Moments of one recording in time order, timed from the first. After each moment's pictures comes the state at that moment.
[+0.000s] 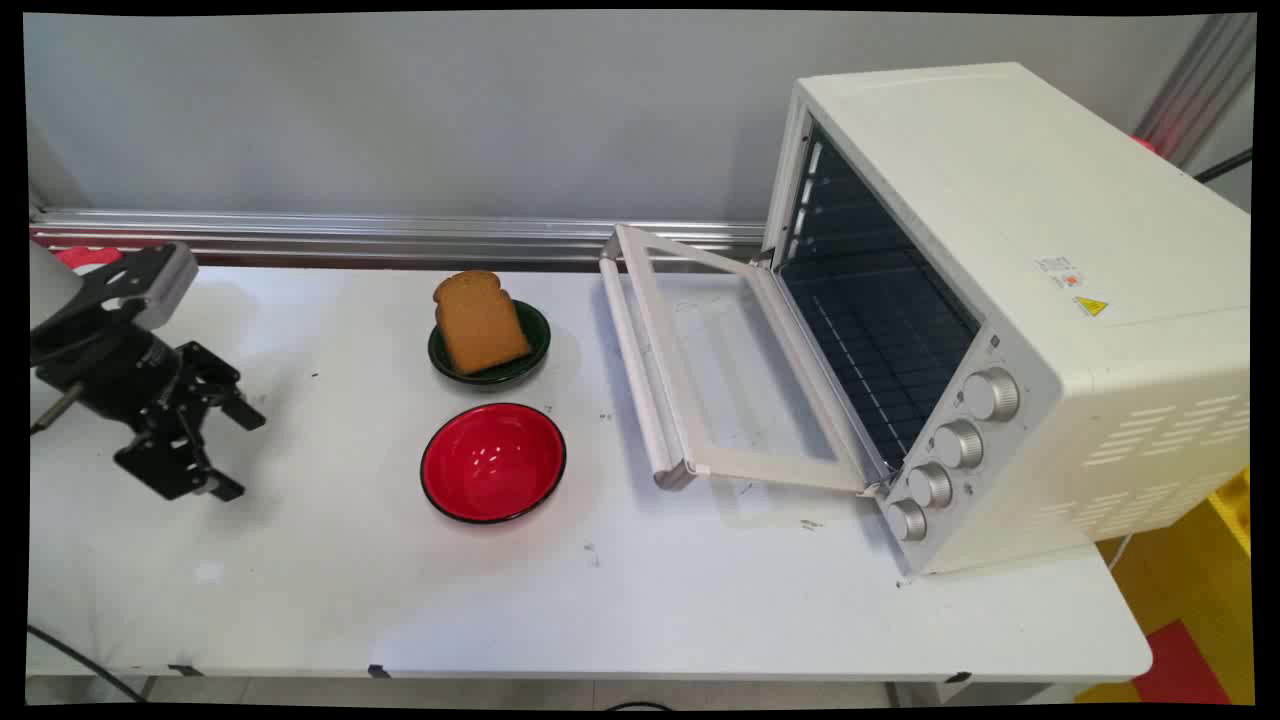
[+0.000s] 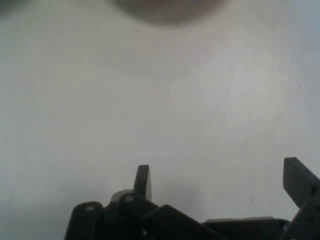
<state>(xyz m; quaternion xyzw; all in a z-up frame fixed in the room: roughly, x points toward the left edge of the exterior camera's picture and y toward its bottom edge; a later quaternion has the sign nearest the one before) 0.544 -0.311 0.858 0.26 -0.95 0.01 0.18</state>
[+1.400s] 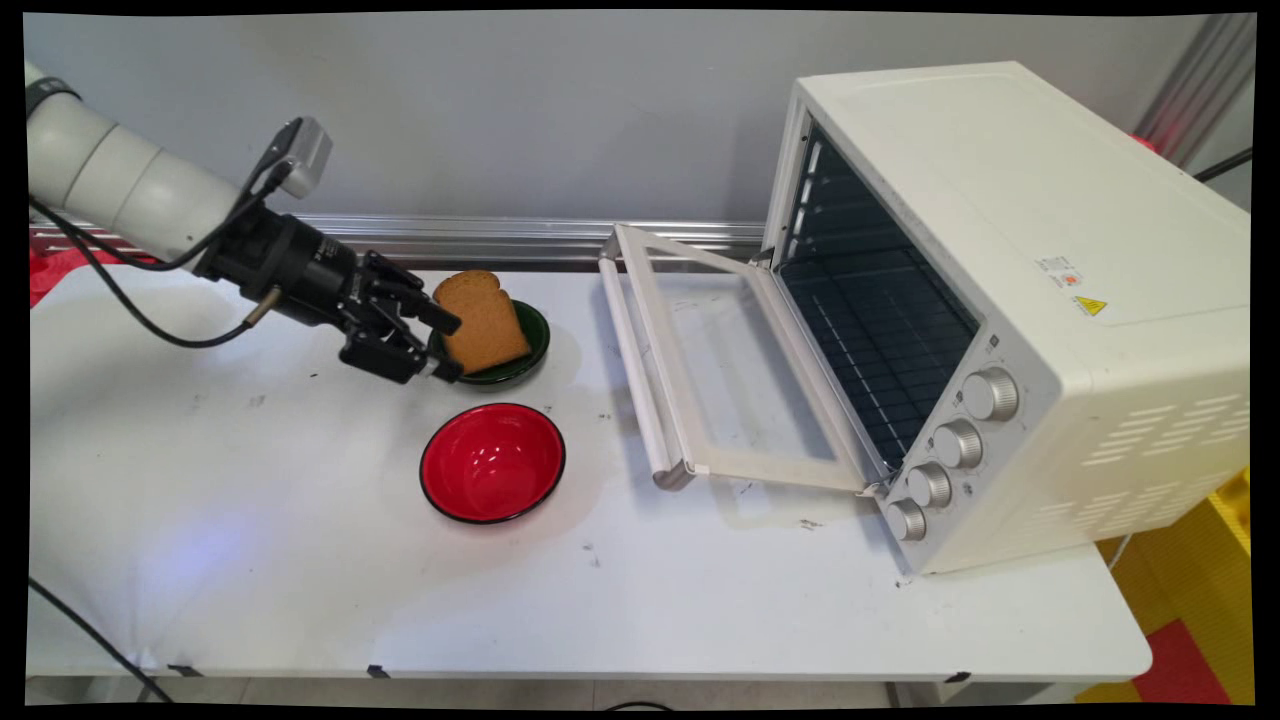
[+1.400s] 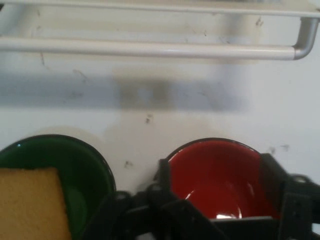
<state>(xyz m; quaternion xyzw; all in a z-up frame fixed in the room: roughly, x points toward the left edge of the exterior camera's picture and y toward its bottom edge) 0.450 -0.384 0.885 0.25 -0.89 0.08 0.37</state>
